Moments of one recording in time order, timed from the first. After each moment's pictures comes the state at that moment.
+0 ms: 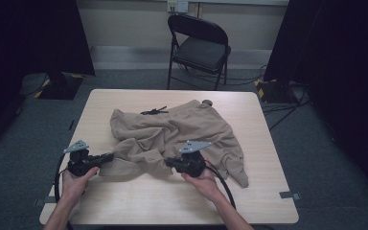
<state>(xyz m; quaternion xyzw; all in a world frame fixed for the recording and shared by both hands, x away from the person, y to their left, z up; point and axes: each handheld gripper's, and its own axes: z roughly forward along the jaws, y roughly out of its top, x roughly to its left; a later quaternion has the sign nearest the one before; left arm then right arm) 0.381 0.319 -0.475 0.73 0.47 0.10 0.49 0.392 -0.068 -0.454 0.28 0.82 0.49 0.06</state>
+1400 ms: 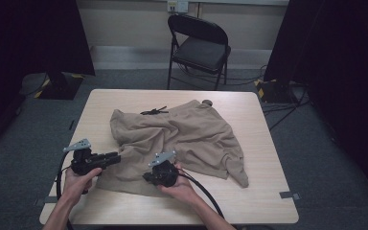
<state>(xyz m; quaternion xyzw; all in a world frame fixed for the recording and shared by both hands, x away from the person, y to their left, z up) 0.381 0.306 -0.465 0.73 0.41 0.05 0.54 0.383 0.013 -0.499 0.22 0.88 0.42 0.02</state>
